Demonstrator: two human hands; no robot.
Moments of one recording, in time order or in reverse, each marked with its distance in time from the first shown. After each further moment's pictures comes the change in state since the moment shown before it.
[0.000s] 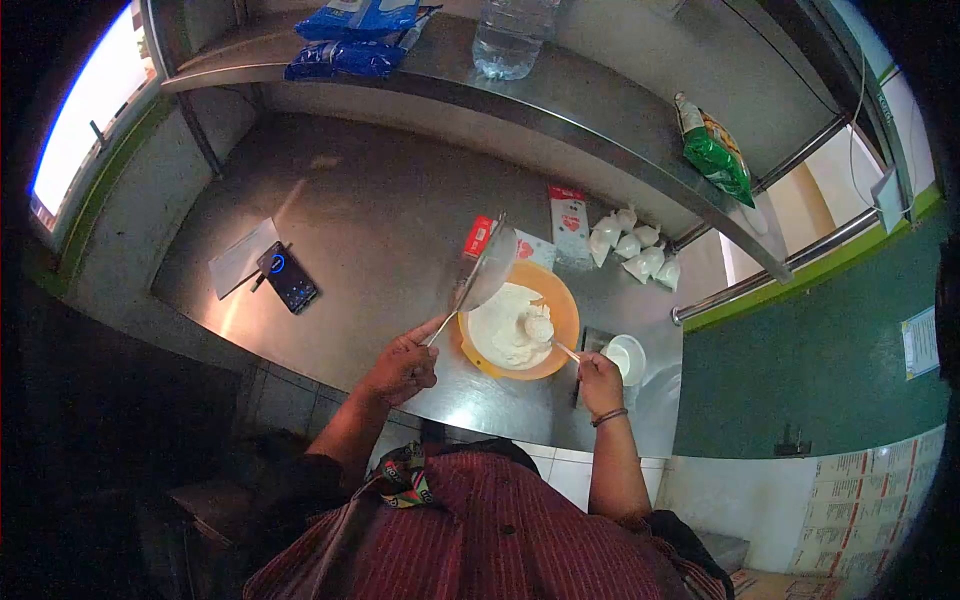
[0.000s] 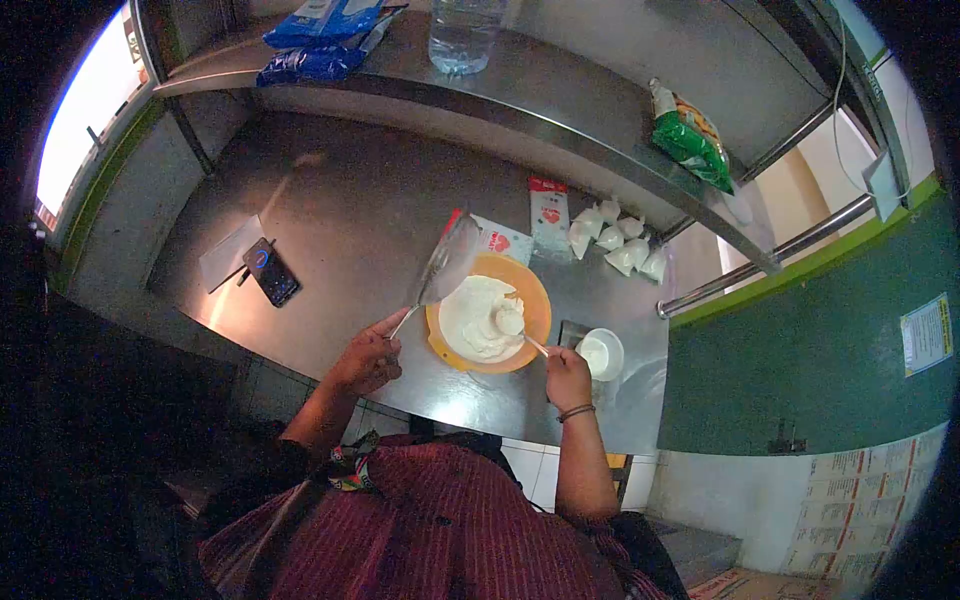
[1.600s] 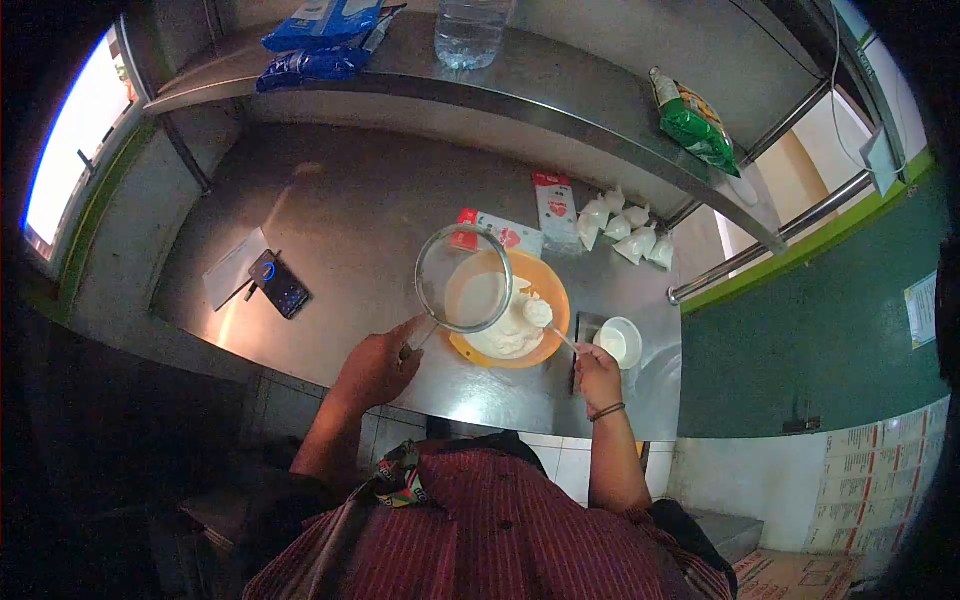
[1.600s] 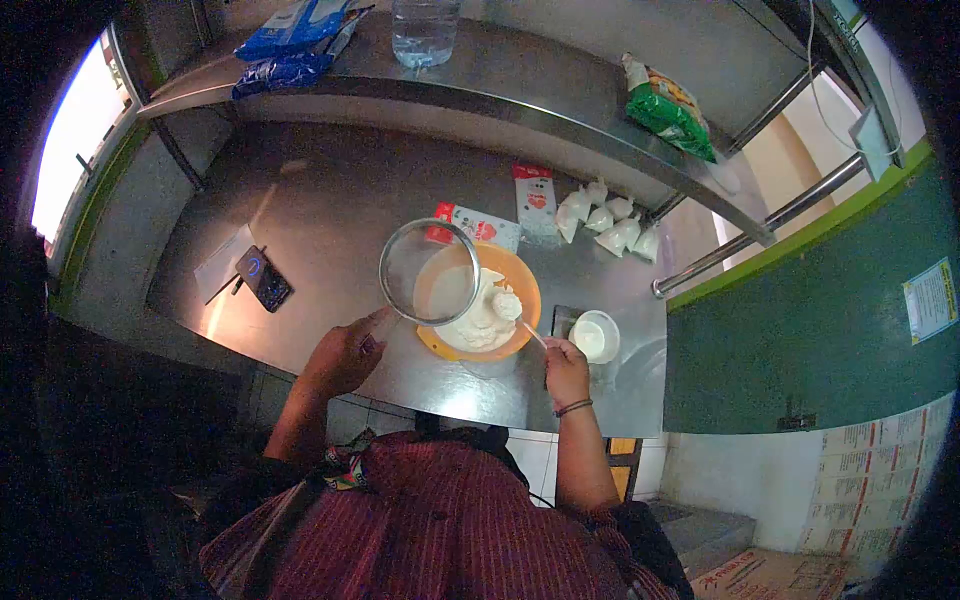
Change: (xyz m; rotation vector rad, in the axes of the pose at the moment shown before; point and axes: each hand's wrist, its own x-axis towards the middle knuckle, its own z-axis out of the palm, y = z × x) left_hand -0.031 0.050 0.070 1.647 0.248 0.141; right_hand -0.010 0.033 0.005 0.413 0.033 0.189
